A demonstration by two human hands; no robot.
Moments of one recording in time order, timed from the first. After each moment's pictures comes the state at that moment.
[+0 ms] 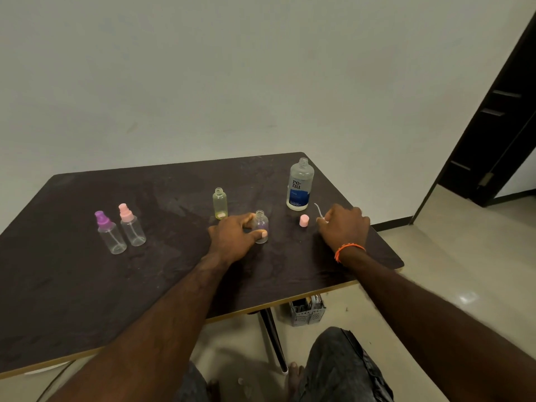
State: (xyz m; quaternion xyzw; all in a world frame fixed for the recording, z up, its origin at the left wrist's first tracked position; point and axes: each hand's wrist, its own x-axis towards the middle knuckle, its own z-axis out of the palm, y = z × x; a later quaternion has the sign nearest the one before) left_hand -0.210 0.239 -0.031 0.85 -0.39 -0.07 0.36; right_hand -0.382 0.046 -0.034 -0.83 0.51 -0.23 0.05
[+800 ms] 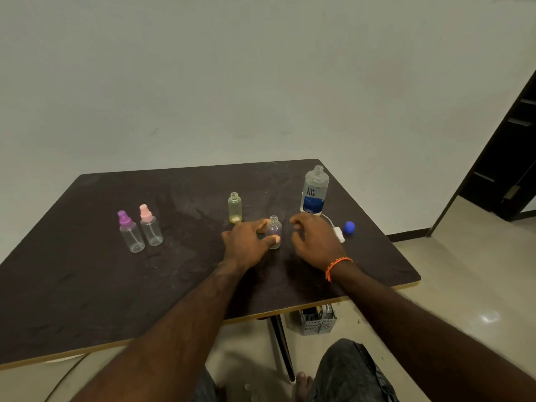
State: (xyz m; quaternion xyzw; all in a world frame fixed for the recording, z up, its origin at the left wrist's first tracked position) left_hand -0.209 0.235 -0.041 0.85 -0.37 -0.05 0.36; right_hand -0.348 0.103 -0.026 -0.92 0.24 -0.22 0.20
